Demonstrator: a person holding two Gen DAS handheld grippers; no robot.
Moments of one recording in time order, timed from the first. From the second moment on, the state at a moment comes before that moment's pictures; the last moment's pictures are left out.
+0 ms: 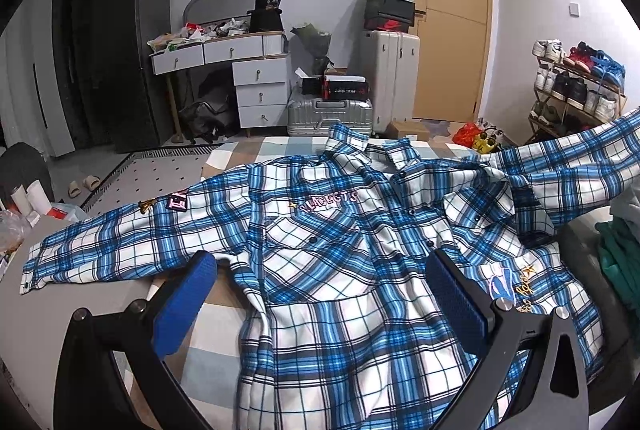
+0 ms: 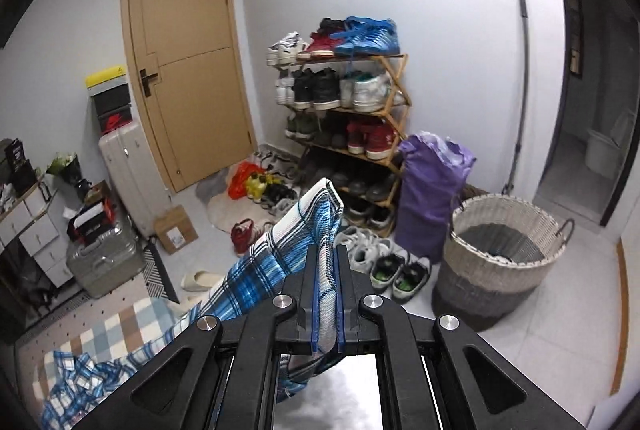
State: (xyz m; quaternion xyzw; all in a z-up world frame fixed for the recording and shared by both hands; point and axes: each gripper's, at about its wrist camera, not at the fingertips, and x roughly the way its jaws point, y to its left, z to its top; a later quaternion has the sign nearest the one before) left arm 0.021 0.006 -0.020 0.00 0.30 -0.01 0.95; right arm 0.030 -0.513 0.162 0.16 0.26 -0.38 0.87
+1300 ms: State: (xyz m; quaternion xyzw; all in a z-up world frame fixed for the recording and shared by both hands) left arm -0.007 0.158 -0.003 -0.13 0.24 0.08 0.96; right arm 0.281 0.082 -0.156 0.14 0.49 0.23 0.83
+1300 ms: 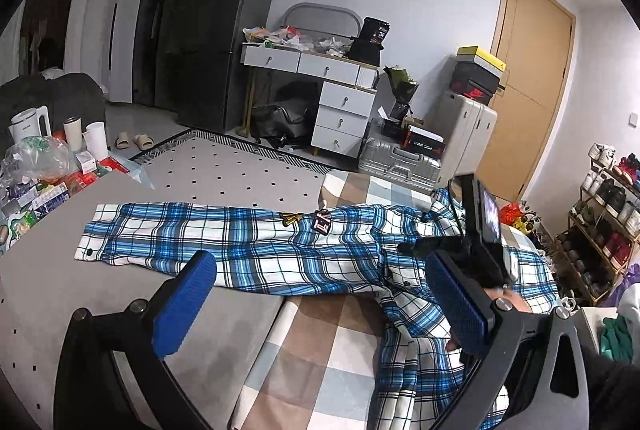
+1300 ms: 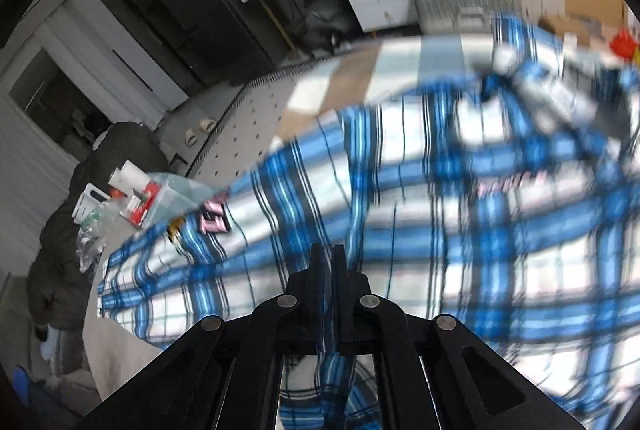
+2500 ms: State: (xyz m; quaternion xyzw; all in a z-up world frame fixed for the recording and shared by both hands) left arm 0.017 0.077 -0.023 -0.02 0.29 0.05 0.96; right arm 0.188 -0.298 -0.195 -0.02 0.56 -0.06 0.82
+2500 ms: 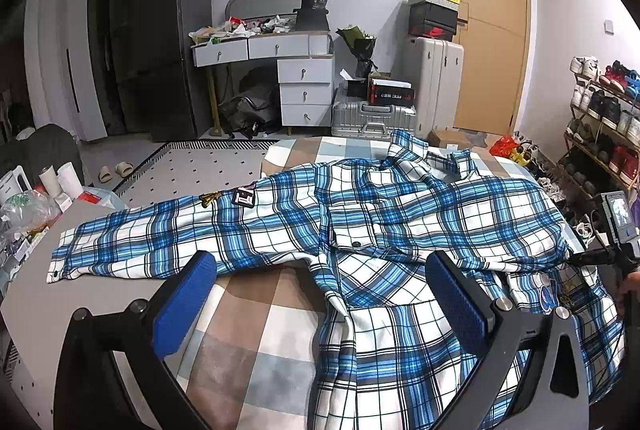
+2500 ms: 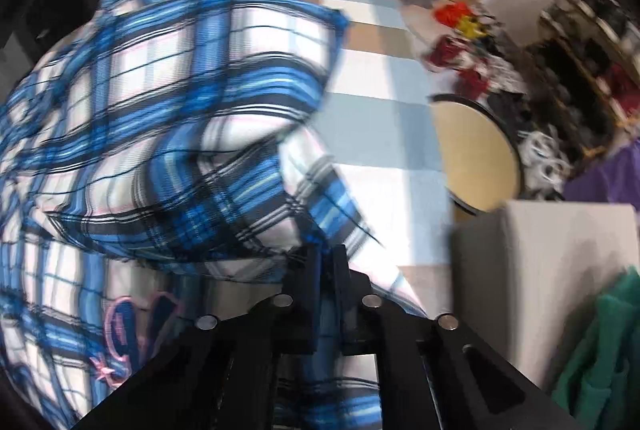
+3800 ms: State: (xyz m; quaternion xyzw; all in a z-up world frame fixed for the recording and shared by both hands) left arm 0.037 0.084 -0.041 -0.03 0.36 0.02 0.93; right arm 0.486 -0.149 -0.120 0.18 0.46 0.03 0.87
